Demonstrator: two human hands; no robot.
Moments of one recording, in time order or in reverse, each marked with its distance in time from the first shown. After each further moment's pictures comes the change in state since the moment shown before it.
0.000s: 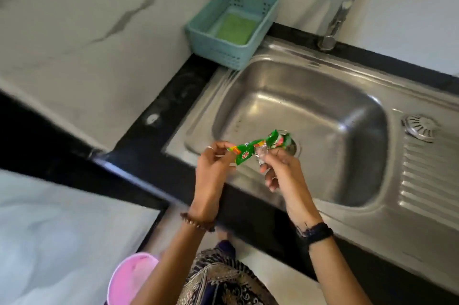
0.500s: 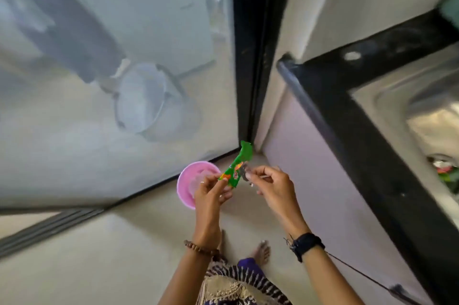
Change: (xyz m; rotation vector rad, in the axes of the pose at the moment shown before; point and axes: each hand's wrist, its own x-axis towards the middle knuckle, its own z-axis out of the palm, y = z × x) left_hand -0.177 -0.132 -0.201 -0.438 0.844 -0.257; right_hand -0.101 0.166 0.174 -0.580 -0.698 -0.038
